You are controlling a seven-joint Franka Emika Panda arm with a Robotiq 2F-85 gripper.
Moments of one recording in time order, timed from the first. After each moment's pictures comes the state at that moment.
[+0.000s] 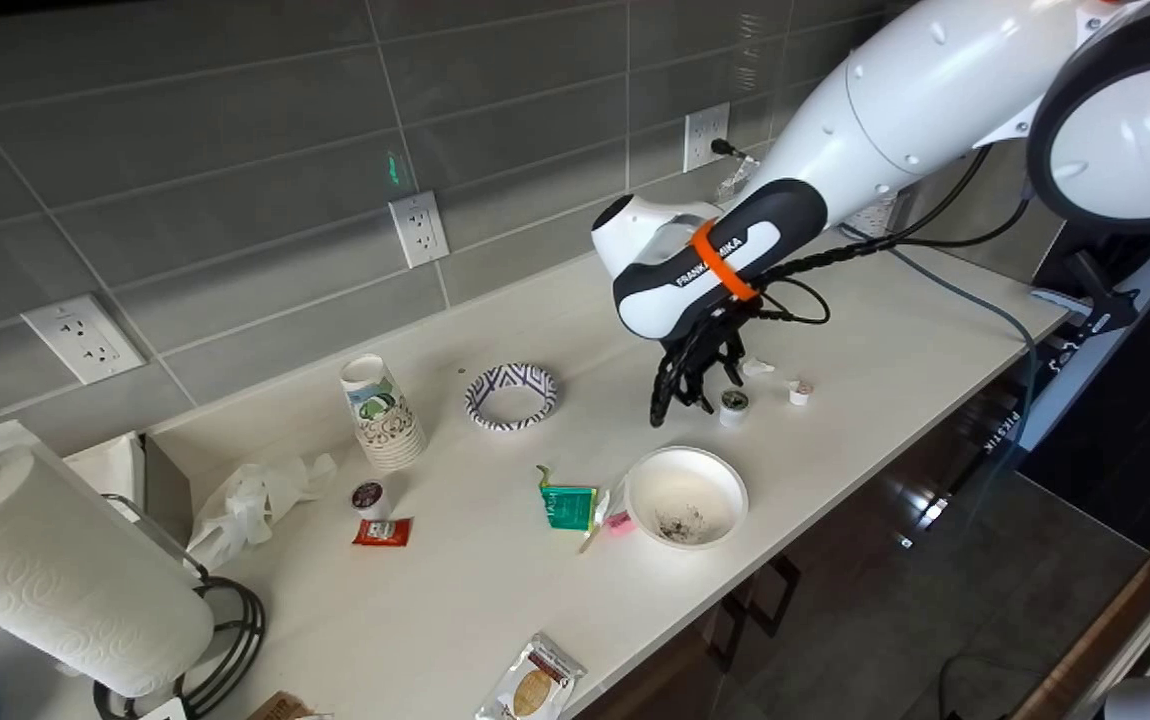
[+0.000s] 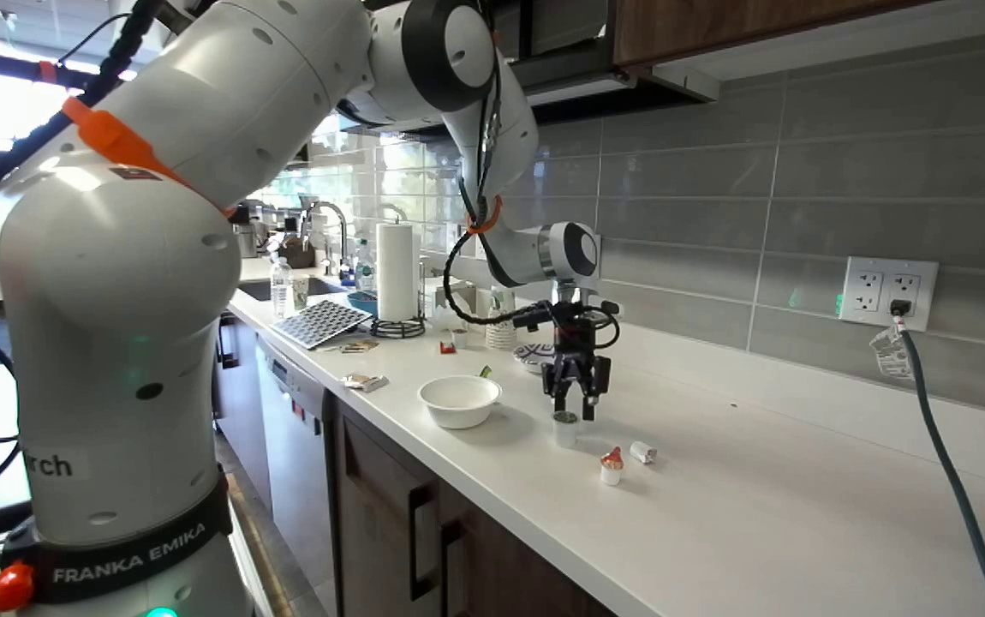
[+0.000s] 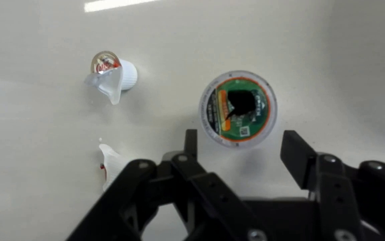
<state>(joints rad) 0.24 0.71 -0.05 -1.65 -0.30 1.93 0.37</state>
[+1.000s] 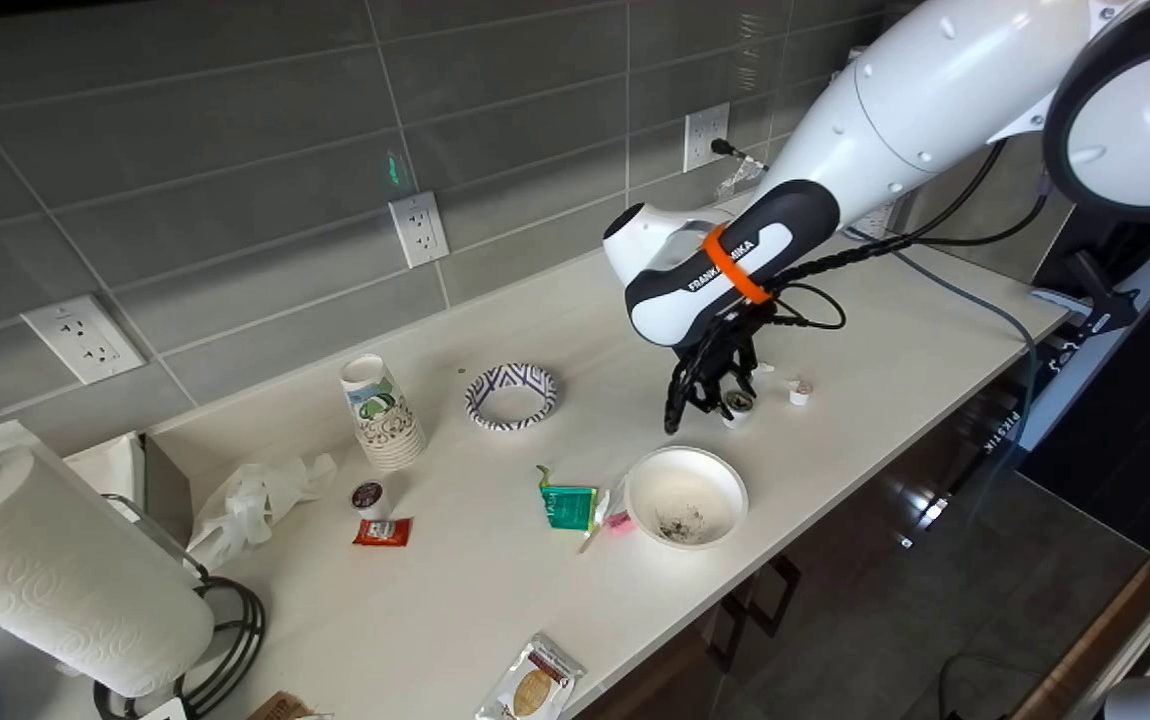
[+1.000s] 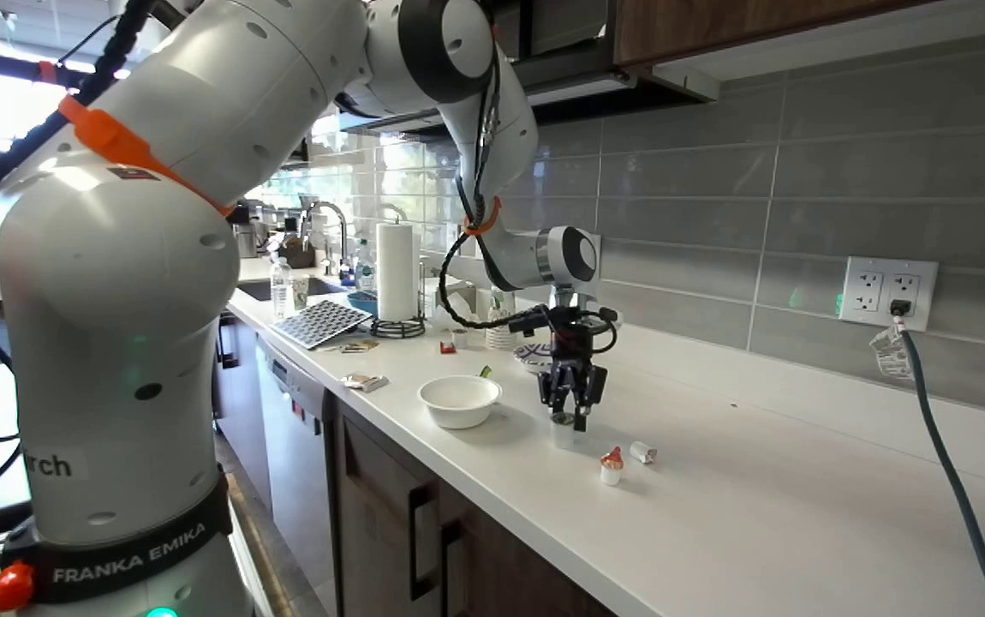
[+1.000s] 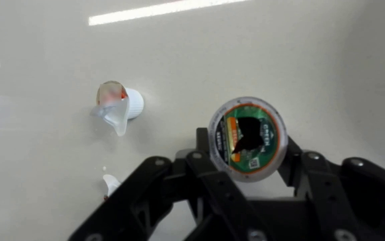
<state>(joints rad) 0.23 0.69 -0.05 -1.71 -0.30 1.93 0.37</state>
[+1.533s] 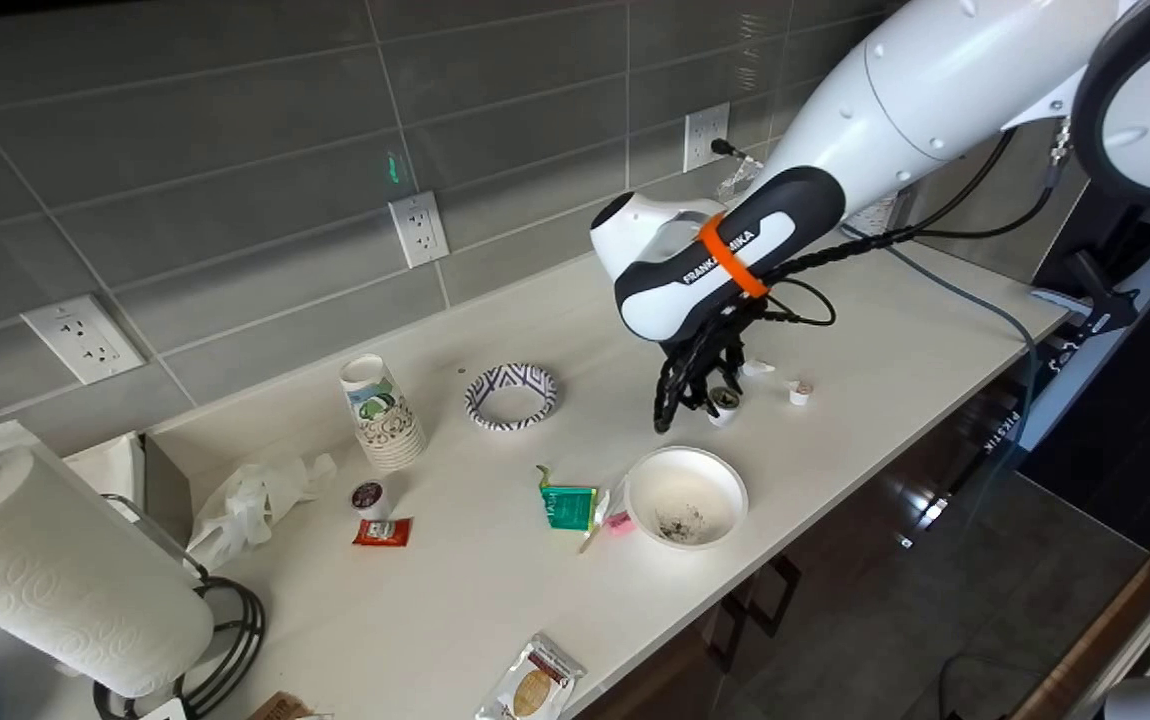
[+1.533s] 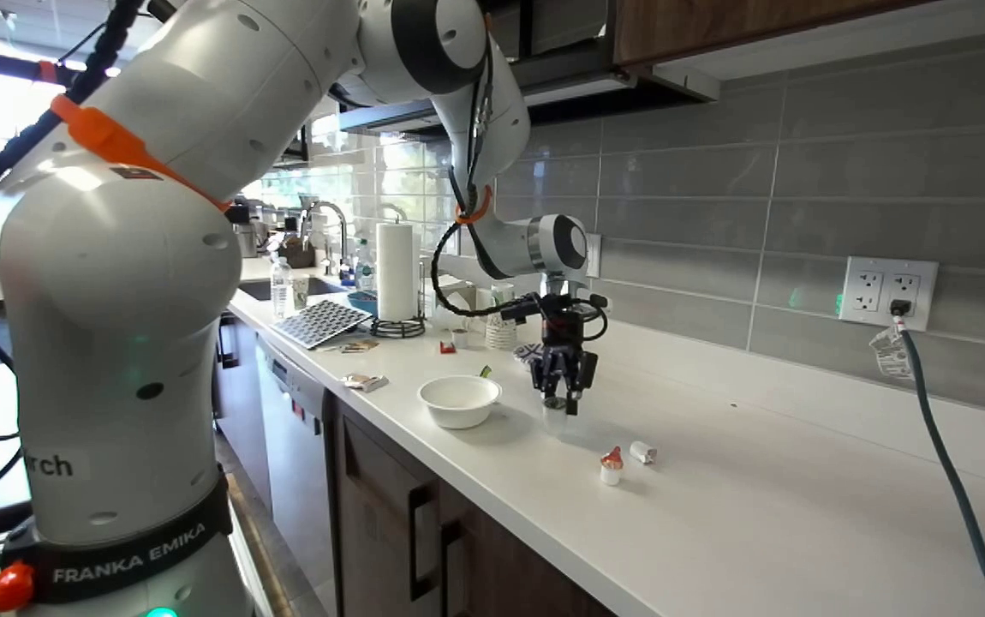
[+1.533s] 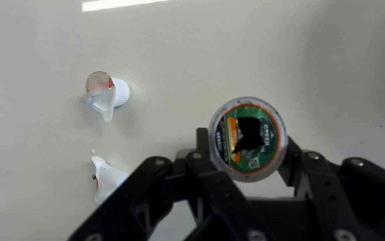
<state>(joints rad) 0.24 0.65 -0.03 -1.72 -0.30 1.94 0.37</state>
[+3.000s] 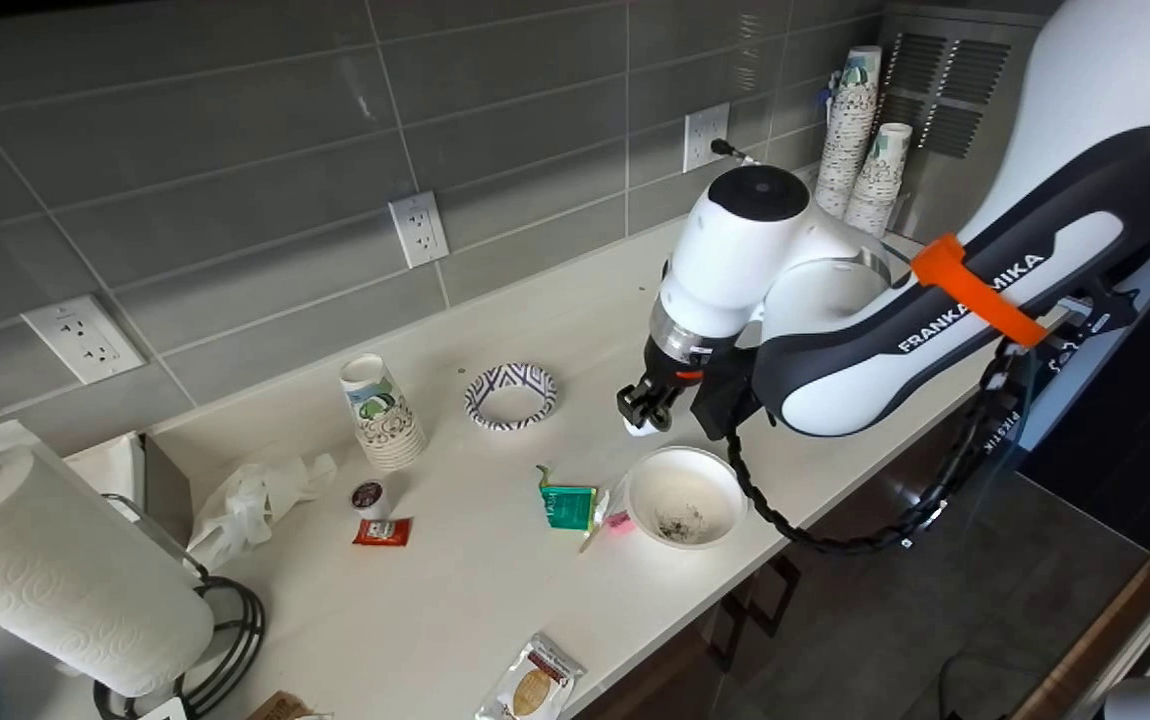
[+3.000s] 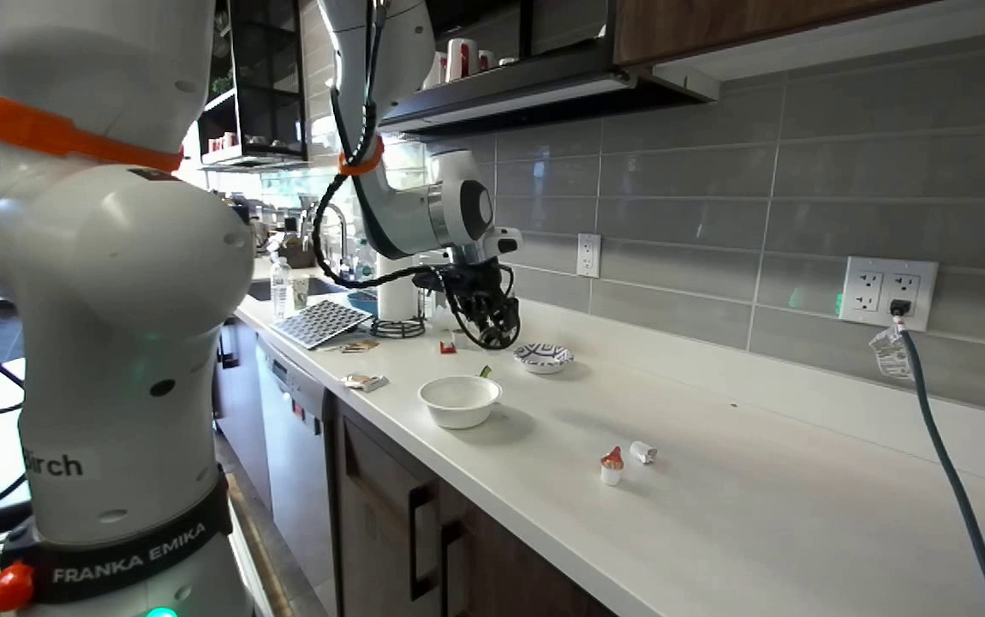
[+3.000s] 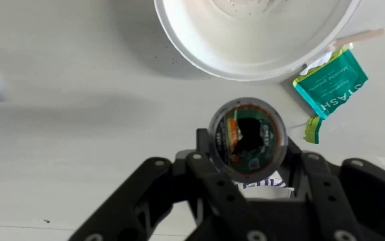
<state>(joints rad) 0.34 0.16 0.03 -2.39 -0.43 2.85 0.62</state>
